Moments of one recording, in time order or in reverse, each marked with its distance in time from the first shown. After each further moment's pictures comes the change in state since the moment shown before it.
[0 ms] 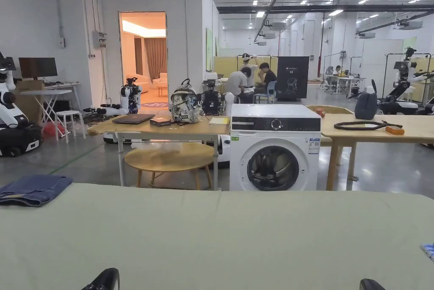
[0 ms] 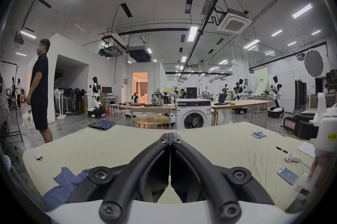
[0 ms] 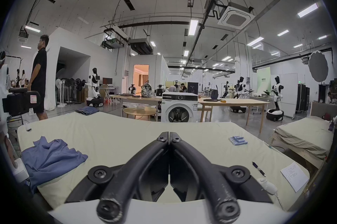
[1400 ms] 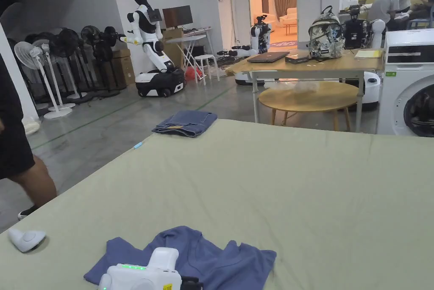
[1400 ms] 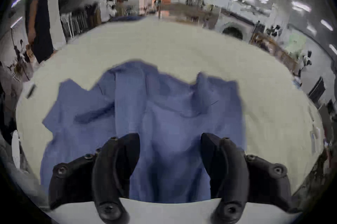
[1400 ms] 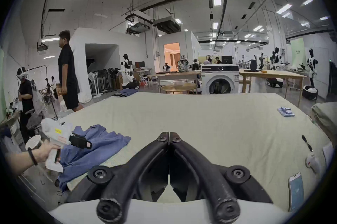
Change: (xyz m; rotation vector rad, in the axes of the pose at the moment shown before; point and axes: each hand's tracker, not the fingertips) left arm -0.262 -0.219 -0.156 -0.975 0.147 0.136; right arm -0.066 -0.061 -0.052 -0.238 0.309 -0.117
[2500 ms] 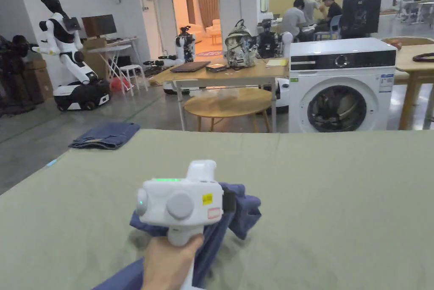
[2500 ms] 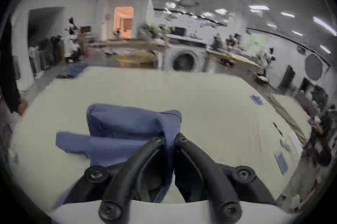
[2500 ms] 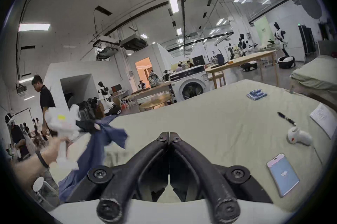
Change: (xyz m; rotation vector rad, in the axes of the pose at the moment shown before) left arm 0.287 0.102 0.079 0.274 -0.392 -0.187; right arm 0.102 0.004 0.091 0.140 -0.192 -0.258
